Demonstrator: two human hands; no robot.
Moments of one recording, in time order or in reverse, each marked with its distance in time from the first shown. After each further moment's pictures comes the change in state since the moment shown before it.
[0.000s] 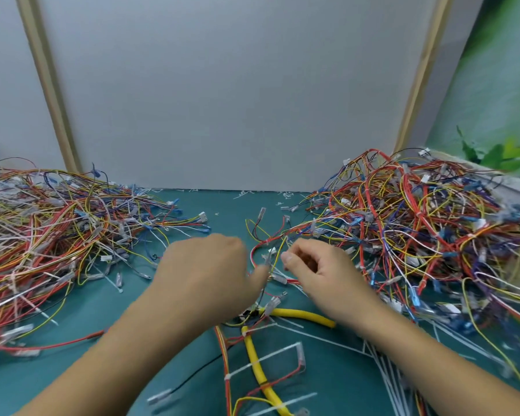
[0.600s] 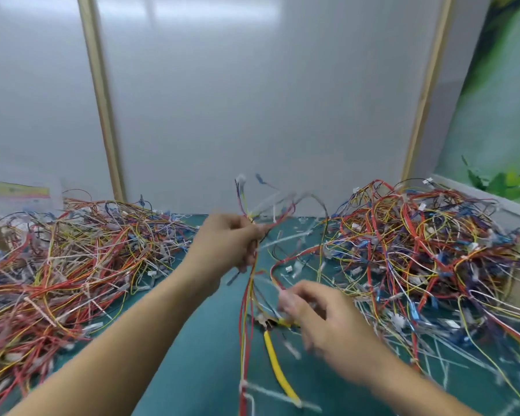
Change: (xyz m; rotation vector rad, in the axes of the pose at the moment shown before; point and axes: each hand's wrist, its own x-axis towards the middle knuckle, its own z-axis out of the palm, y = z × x) left_hand 0.015 -0.023 -0.031 -1.365 0.041 -0.264; right_hand -0.058 -0.068 -0.004 0.401 -0.115 0.056
